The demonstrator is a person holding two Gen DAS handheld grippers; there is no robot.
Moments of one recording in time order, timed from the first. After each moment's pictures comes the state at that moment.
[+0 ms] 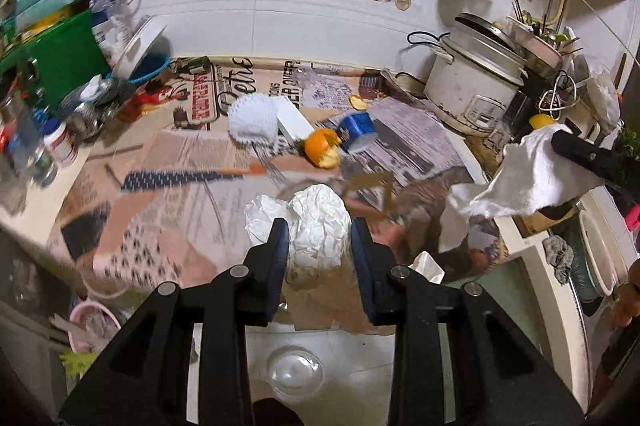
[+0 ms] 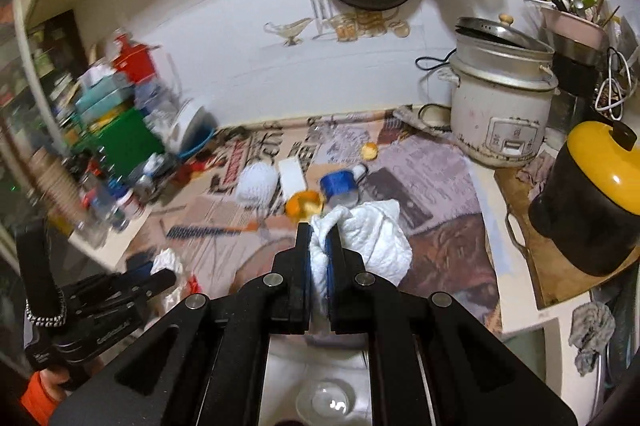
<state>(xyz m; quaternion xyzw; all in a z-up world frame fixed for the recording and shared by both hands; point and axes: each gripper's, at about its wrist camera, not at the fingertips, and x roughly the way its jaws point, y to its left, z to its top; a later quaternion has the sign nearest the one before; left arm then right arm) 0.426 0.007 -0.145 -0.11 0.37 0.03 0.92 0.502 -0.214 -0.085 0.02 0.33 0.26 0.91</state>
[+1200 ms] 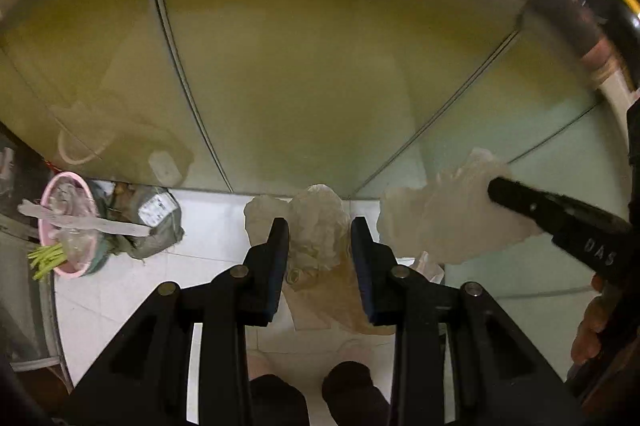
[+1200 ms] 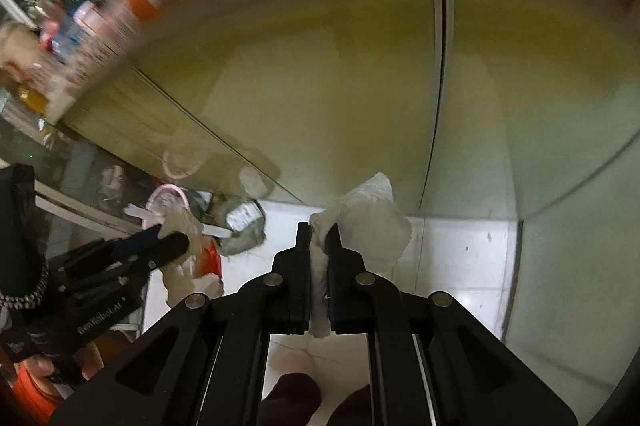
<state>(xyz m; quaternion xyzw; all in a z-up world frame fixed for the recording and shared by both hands) 0.344 0.017 -0.478 -0.14 0.54 0.04 0.83 0.435 -0.173 -0.441 0.03 0.54 0.30 0.79</state>
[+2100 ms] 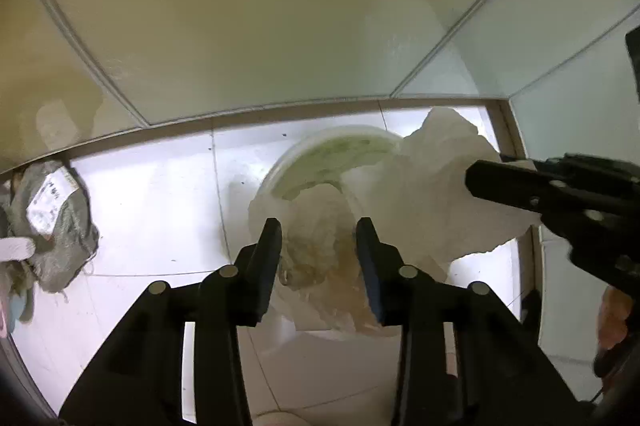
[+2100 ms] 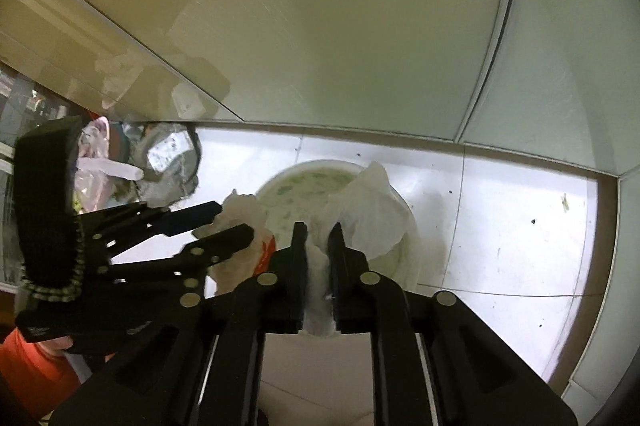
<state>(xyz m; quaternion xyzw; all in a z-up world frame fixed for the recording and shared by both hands) 0.393 0.010 -0.852 -0.09 0.61 -0.06 0.79 0.459 -0.132 -0.750 0.00 0.59 0.32 0.74</state>
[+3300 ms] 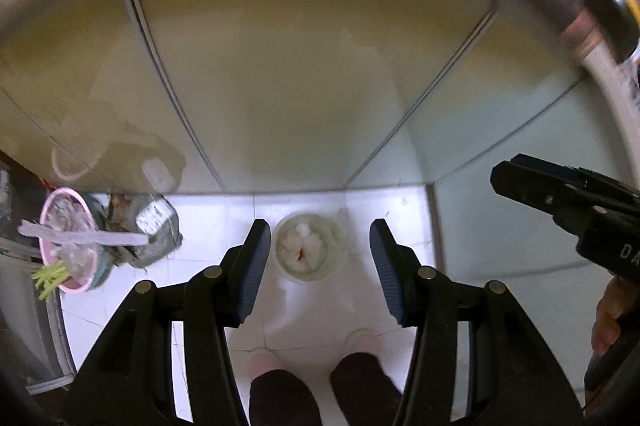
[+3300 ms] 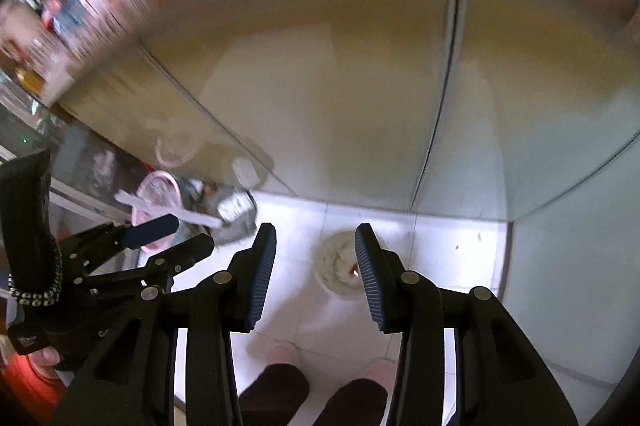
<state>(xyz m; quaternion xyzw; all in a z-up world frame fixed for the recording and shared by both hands) 0.340 0.004 -0.418 -0.12 0.54 0.02 0.84 0.425 -0.160 -0.373 0.00 0.54 0.29 0.79</state>
